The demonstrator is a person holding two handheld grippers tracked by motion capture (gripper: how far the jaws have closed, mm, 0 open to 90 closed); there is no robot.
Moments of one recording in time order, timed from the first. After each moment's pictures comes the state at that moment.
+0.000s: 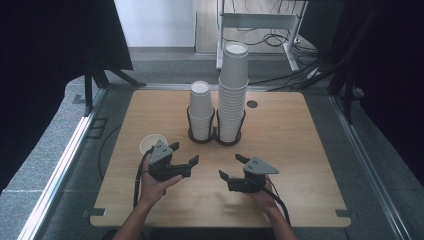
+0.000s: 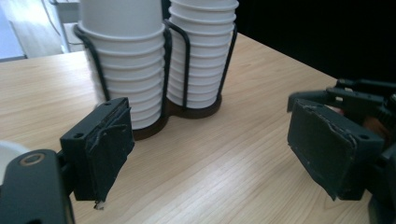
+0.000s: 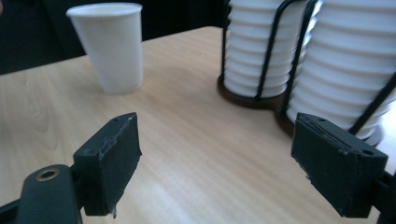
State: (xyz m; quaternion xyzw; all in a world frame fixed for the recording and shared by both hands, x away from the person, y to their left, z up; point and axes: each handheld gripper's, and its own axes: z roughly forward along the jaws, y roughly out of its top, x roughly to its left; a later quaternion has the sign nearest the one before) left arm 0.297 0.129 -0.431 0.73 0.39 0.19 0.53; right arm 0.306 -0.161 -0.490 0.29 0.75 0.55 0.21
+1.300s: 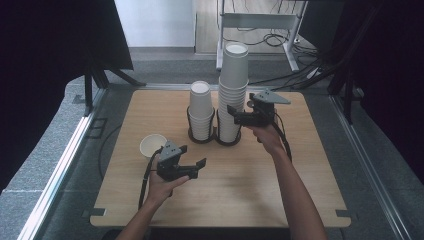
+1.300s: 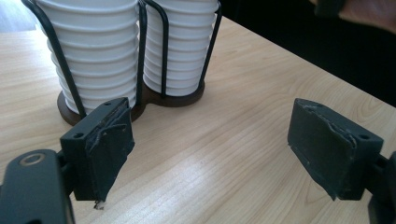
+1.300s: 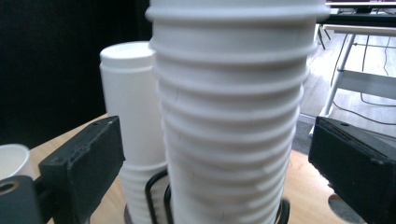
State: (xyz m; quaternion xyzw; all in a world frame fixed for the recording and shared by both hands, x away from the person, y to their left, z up) left arm 0.300 0.116 -0.442 0.74 0.40 0.16 0.52; right arm 0.436 -0.166 -0.361 0.35 0.70 0.56 0.26
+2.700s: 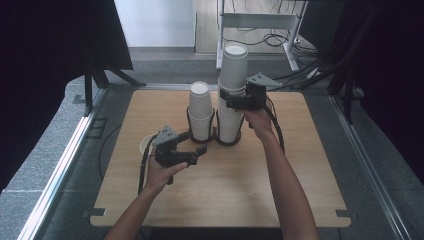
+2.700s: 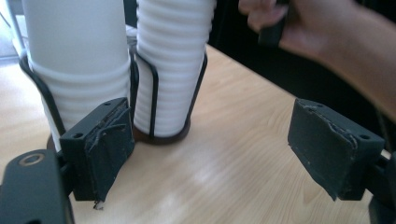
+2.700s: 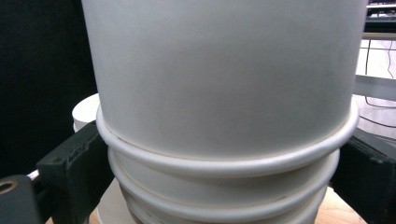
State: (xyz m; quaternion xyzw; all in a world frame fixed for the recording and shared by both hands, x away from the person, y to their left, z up) left arm 0.325 0.121 -0.393 0.72 0.38 0.13 0.57; right arm 0.470 -0.145 -0.343 0.36 0.69 0.57 0.25
